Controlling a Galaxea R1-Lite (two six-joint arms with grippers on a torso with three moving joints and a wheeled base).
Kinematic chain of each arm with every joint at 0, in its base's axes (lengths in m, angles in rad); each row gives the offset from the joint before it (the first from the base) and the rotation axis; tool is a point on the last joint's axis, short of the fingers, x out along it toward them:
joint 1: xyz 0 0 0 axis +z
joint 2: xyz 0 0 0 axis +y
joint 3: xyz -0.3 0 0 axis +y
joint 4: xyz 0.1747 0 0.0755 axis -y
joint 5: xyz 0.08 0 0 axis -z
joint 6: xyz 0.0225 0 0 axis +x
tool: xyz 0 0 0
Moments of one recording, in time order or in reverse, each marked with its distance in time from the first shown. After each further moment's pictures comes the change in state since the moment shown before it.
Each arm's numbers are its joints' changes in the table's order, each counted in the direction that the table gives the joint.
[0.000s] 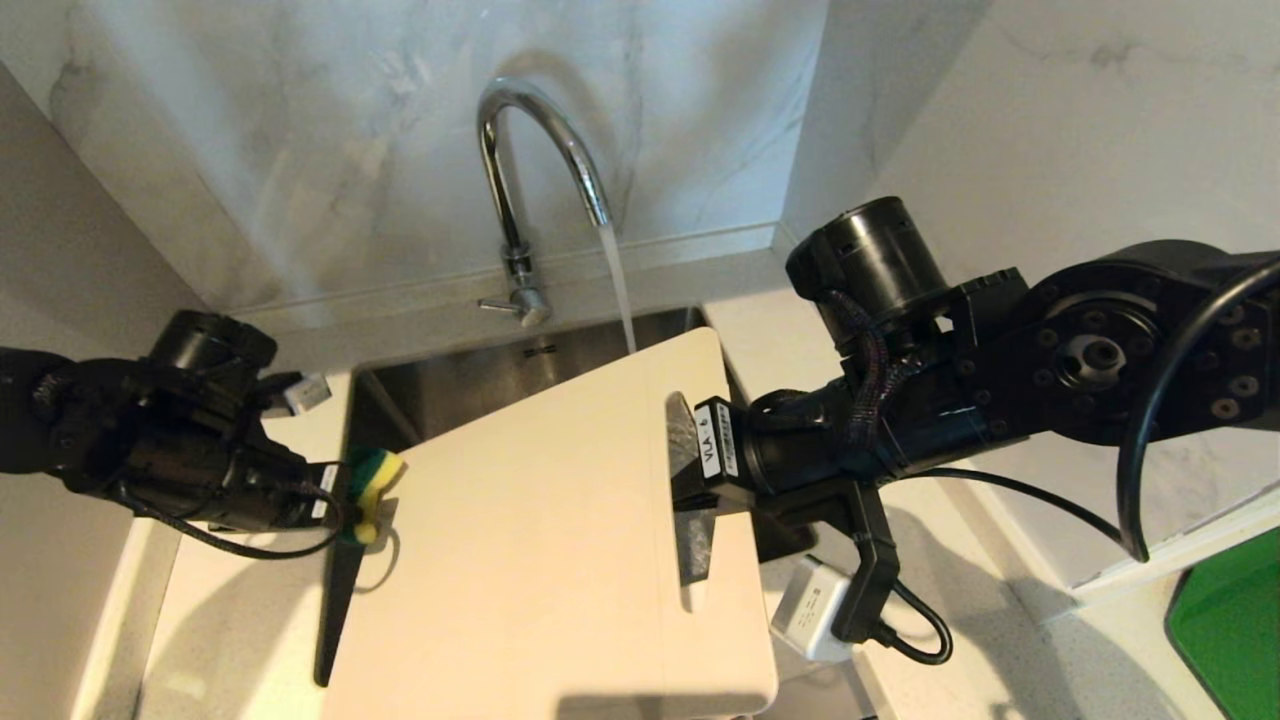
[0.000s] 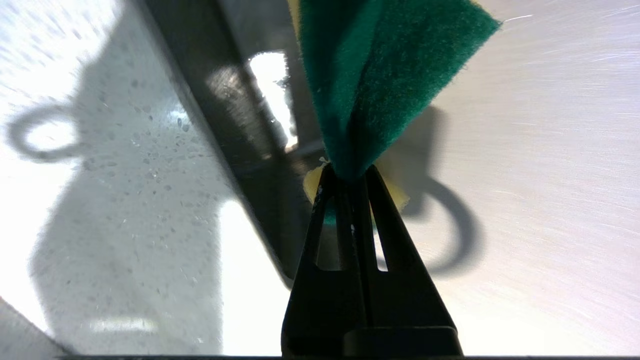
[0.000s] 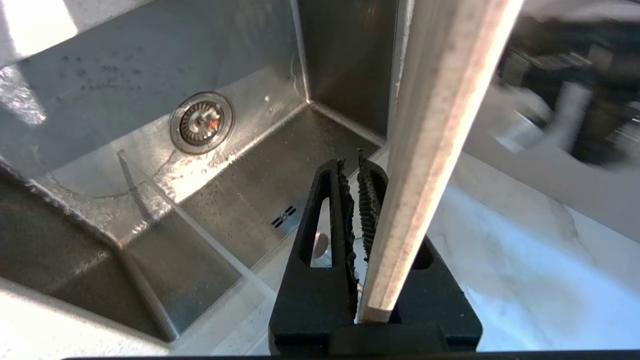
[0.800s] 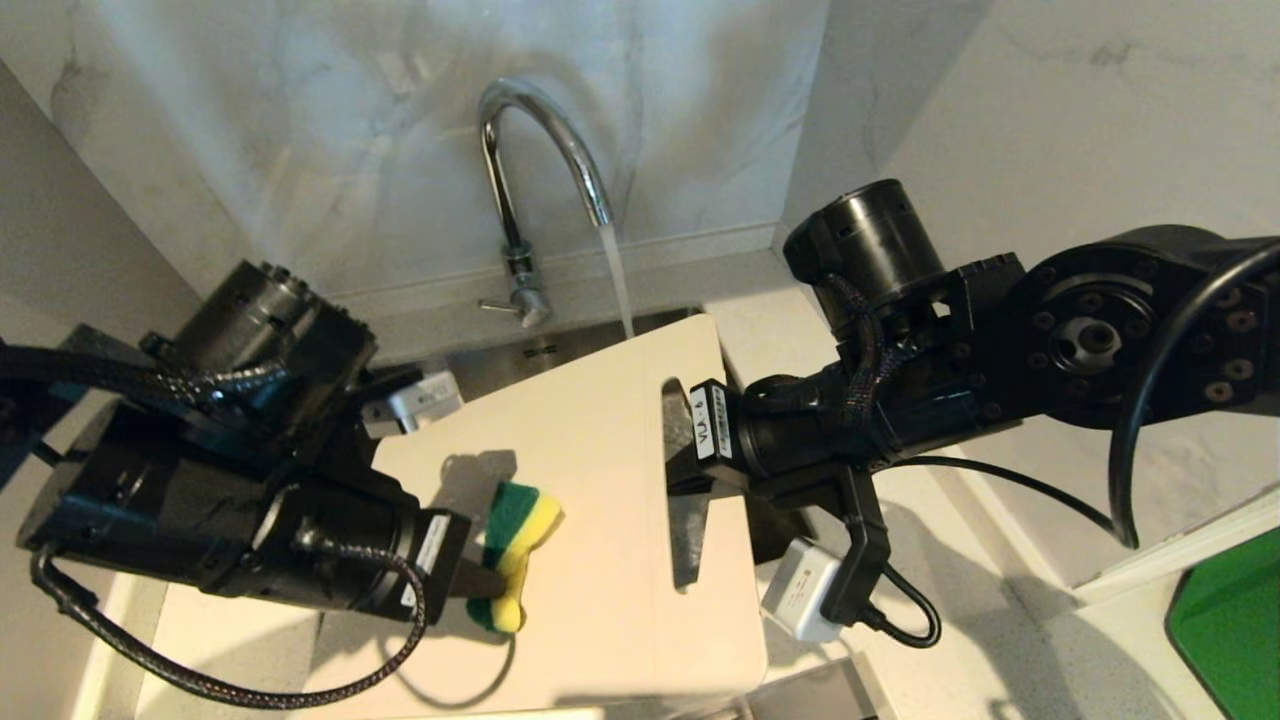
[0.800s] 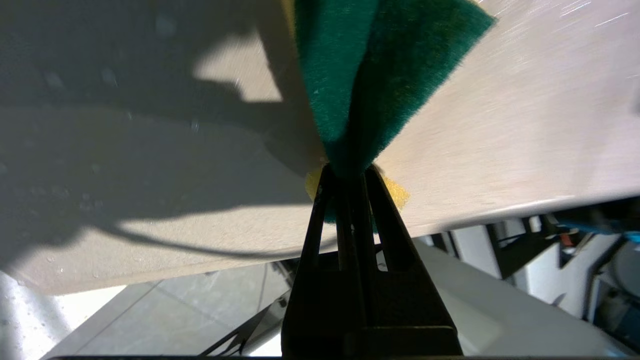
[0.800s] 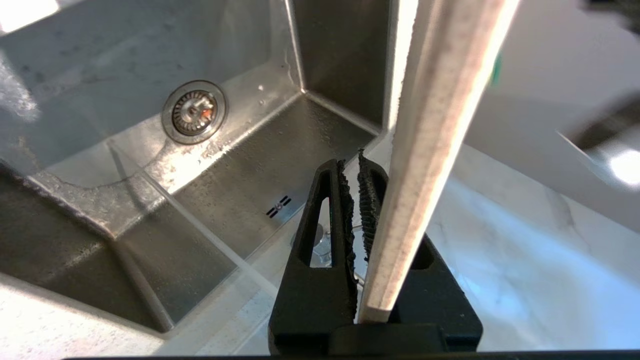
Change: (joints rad) left arm -0.575 -0.122 -0.086 -0.179 -0.012 -0.298; right arm 0.000 0.008 -0.038 -0.002 0.004 0.017
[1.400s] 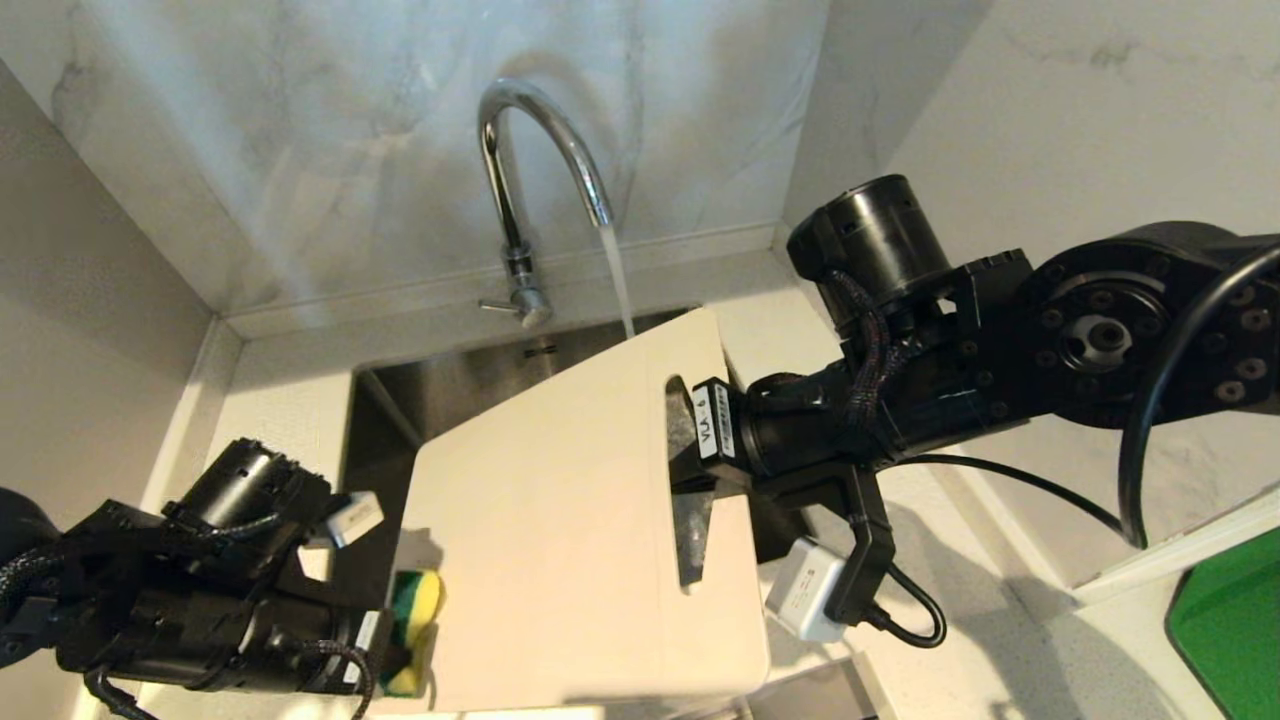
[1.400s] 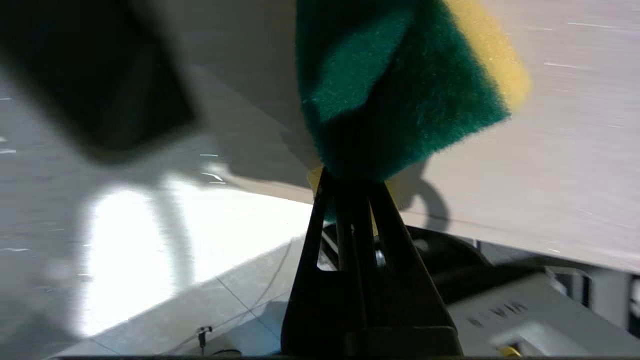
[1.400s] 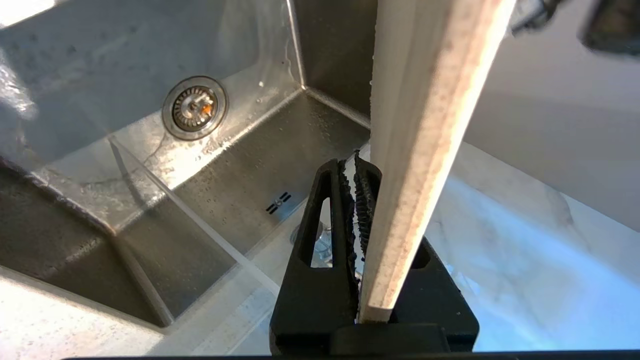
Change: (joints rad) left arm 0.285 0.013 0.485 0.364 -0.010 0.070; right arm 0.001 -0.007 0.000 0.001 0.002 0.000
